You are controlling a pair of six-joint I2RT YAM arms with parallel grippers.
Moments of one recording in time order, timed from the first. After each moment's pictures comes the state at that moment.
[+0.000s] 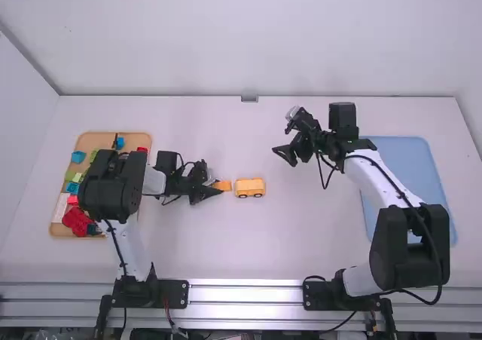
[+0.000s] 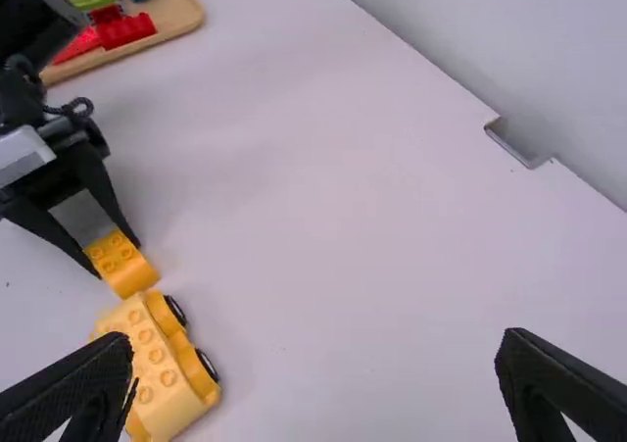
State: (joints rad) left arm 0.00 2.03 0.72 0.19 1.01 1.01; right arm 0.11 1.59 1.05 -0.26 -0.72 -0.60
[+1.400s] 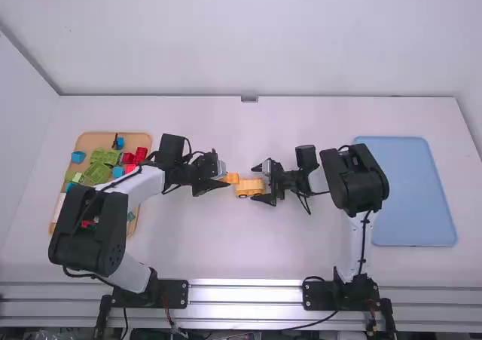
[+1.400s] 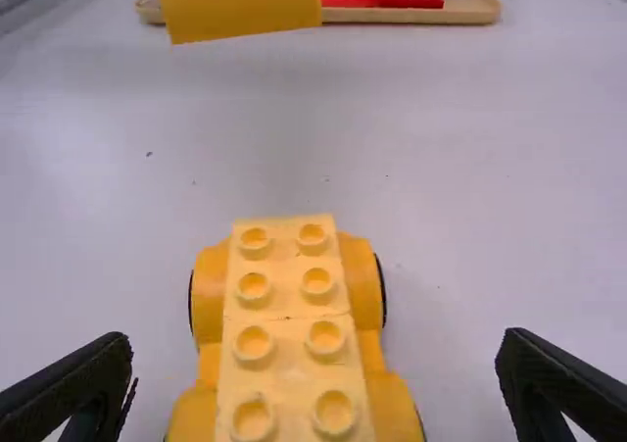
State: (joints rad) left arm -0.13 1.62 0.79 -0.20 0.89 1.07; right arm 0.23 2.20 0.83 0.46 -1.20 -0.92
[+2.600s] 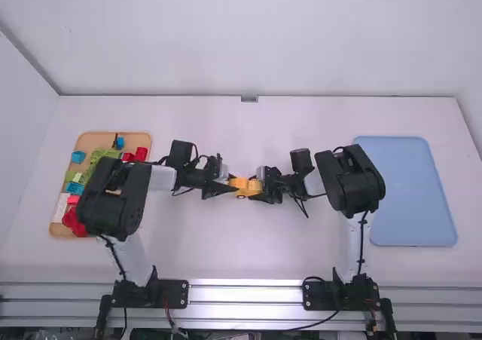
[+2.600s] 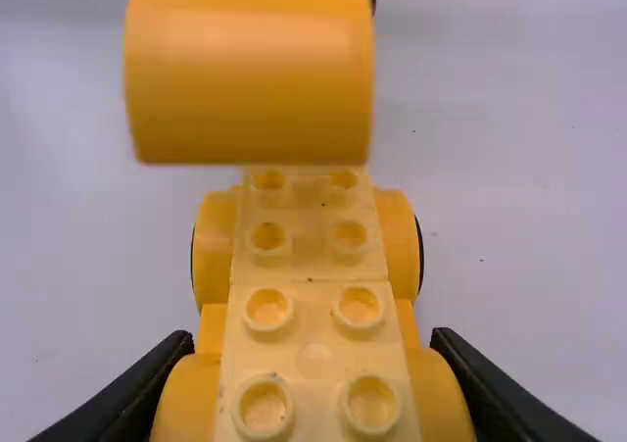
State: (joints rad) left arm -0.14 1.90 0.79 0.06 1.13 1.02; right arm 0.27 2.20 0.81 0.43 -1.09 -0.97
